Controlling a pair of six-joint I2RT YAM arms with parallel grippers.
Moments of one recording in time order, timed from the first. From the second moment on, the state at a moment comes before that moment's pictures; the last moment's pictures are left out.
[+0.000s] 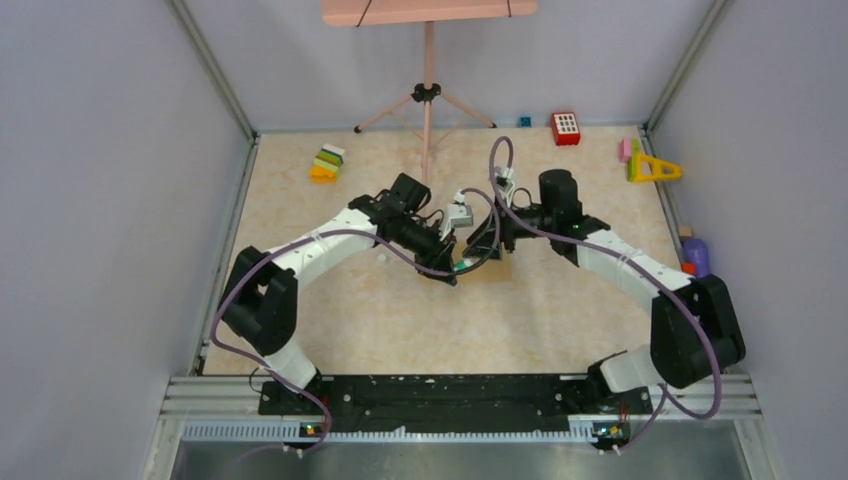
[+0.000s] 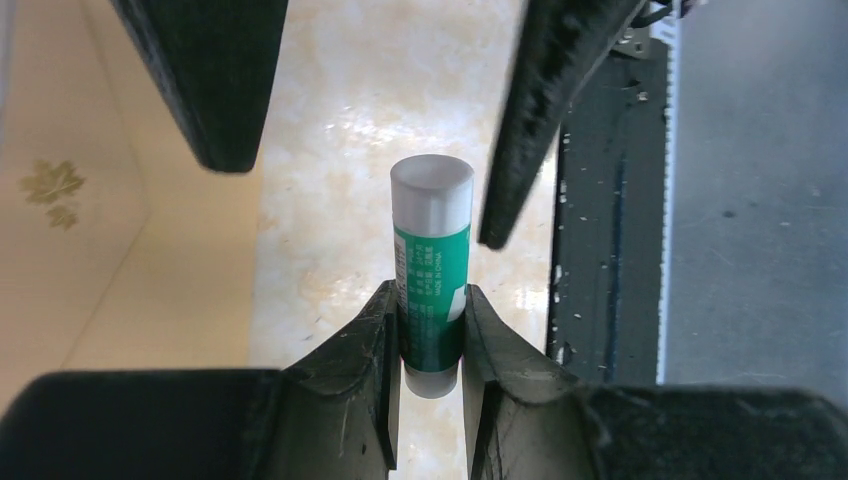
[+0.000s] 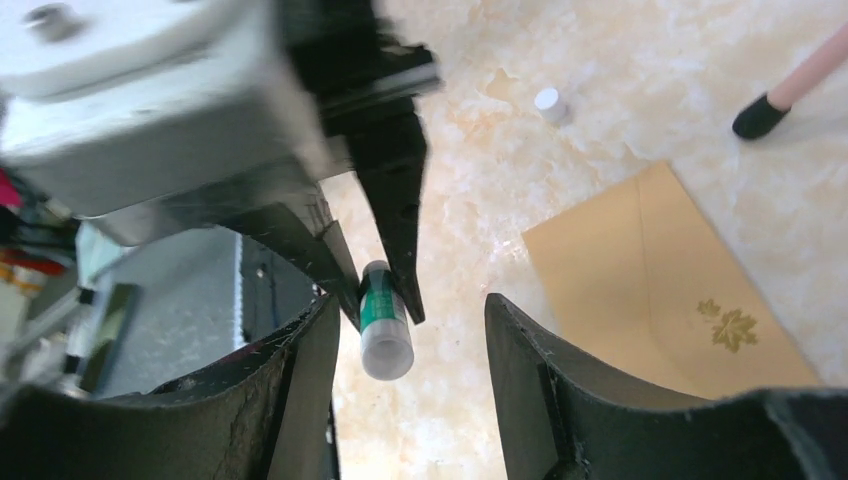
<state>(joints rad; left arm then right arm) -0.63 1.68 1.27 -0.65 0.92 0.39 0.40 1.38 0.88 0.04 -1.04 0.08</state>
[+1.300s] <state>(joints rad) -0.71 1.64 1.22 -0.47 0.35 0.34 0.32 1.65 0.95 0.06 -1.07 0.49</state>
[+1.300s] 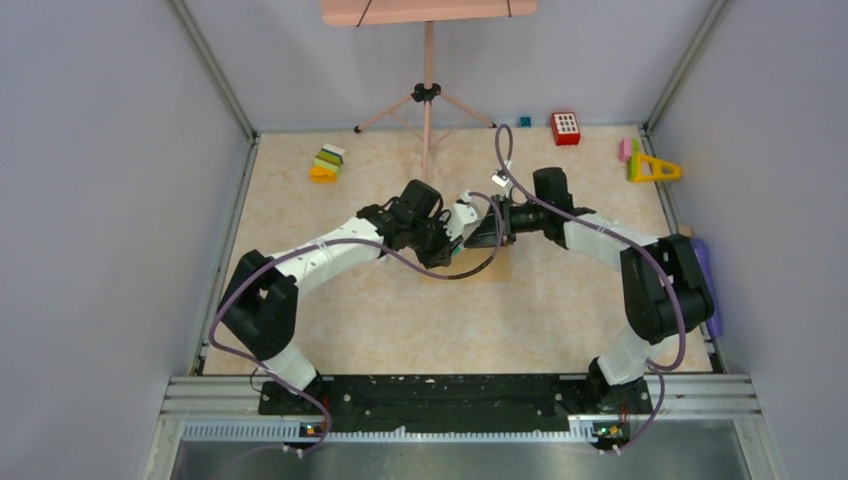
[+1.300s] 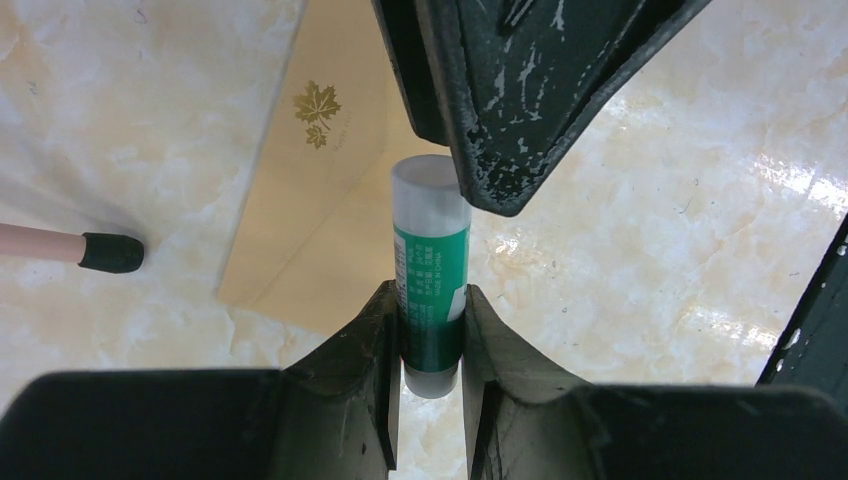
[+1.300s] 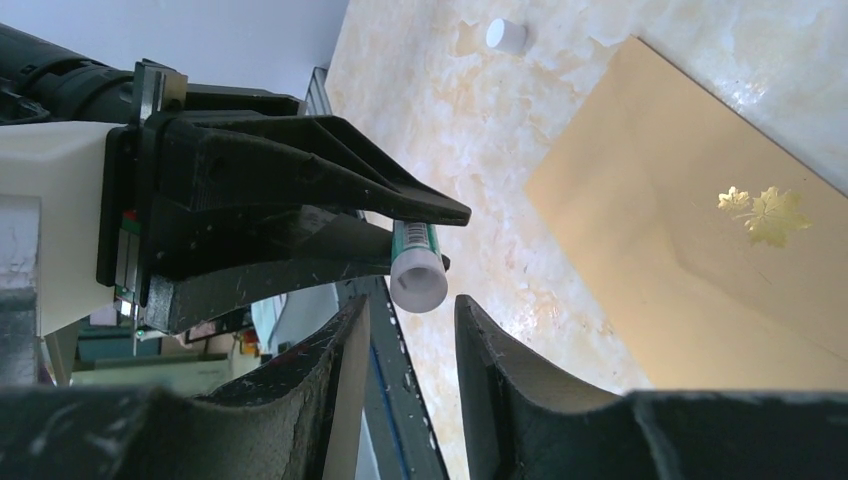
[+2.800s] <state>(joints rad) -0.74 1.65 1.22 -0.47 0.33 0.35 0.33 1.68 0.96 0.04 -1.08 0.48</state>
